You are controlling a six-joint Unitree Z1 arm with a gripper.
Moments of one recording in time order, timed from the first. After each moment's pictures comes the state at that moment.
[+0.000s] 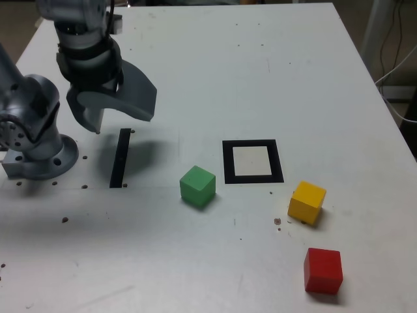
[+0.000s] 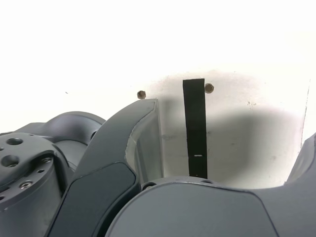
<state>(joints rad) -0.12 1.34 -0.69 1.02 0.24 -0.08</state>
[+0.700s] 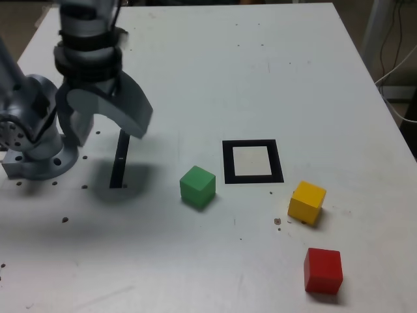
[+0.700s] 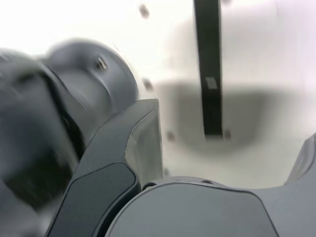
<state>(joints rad) -0.13 1.42 -0.84 1.17 -0.05 0.01</state>
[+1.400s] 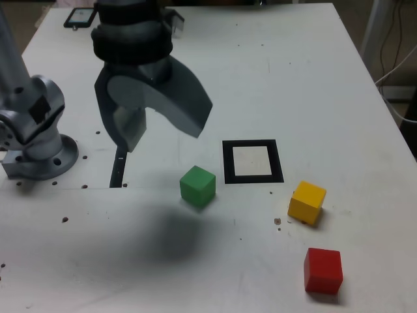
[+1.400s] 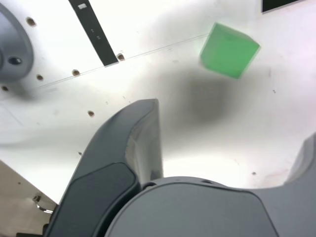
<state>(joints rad) -0.39 1.55 -1.26 1.27 -0.08 -0.14</state>
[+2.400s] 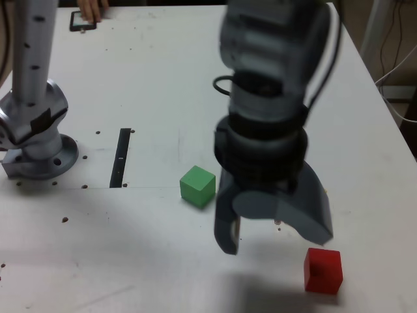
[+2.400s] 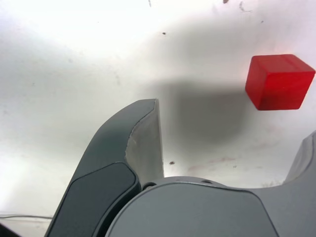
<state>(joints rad) -0.58 2.11 -1.85 1.33 -0.06 -0.42</state>
